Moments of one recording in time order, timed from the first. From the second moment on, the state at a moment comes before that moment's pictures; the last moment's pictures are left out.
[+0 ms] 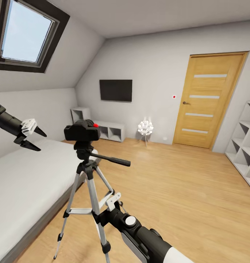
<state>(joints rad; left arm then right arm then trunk) -1.88 0.72 -1.78 -0.53 0.72 0.04 -1.45 -0.56 0.17 0.86 -0.79 -0.36 0.11 0.04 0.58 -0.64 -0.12</state>
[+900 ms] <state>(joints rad) -1.60 0.74 -1.74 -0.38 0.73 0.02 -1.38 -0.55 0.17 0.85 -0.81 -0.36 0.14 0.03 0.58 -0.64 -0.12</state>
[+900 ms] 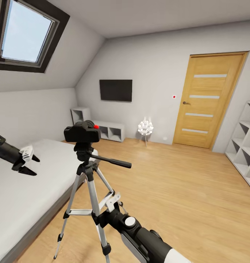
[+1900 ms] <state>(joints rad) -1.30 0.73 -1.62 -0.25 0.76 0.01 -1.20 -0.49 0.17 0.86 -0.84 -0.35 0.21 0.03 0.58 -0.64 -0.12</state>
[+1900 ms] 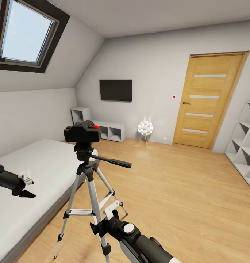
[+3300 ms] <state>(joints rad) -0.77 0.58 -1.62 -0.17 1.45 -0.02 -0.74 -0.40 0.11 0.86 -0.81 -0.33 0.26 0.03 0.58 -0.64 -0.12</state>
